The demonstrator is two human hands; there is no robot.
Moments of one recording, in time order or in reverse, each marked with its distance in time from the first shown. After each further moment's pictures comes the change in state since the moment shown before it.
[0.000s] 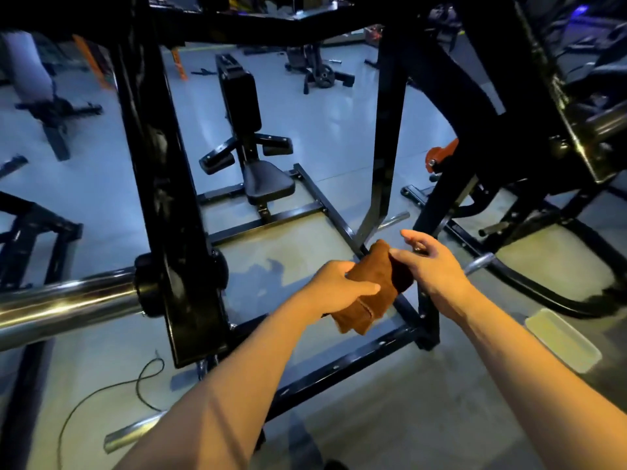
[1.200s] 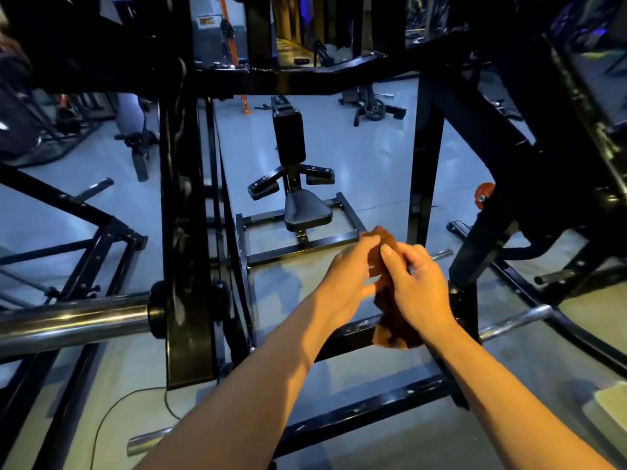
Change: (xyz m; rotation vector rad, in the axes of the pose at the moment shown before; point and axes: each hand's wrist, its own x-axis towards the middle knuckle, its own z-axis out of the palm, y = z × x) left_hand 0.005 0.086 -0.004 -0.770 0.252 0.100; right_hand 0.006 -0.046 0.034 -0.195 -0.066 -0.513
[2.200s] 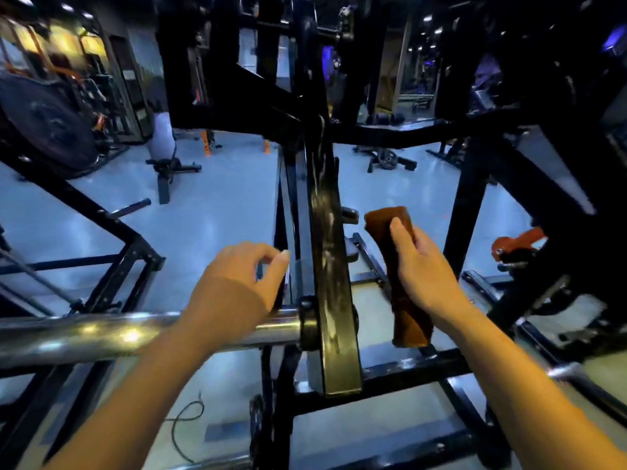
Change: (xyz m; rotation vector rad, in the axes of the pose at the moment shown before) left_hand -0.174 0.122 -0.252 1.163 0.461 0.642; right_hand -0.008 -0.167 0.120 -0.090 -0.094 0.007
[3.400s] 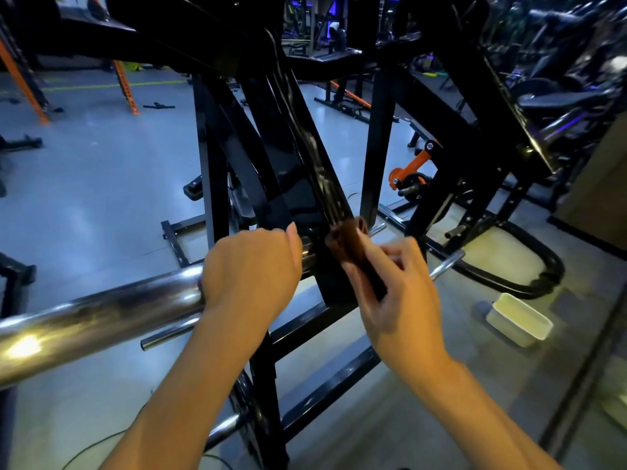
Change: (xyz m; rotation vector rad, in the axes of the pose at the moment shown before) left_hand -0.032 -0.027 0.016 0.555 -0.061 0.320; right_hand -0.171 -0.003 0.105 -0.578 0.447 -0.258
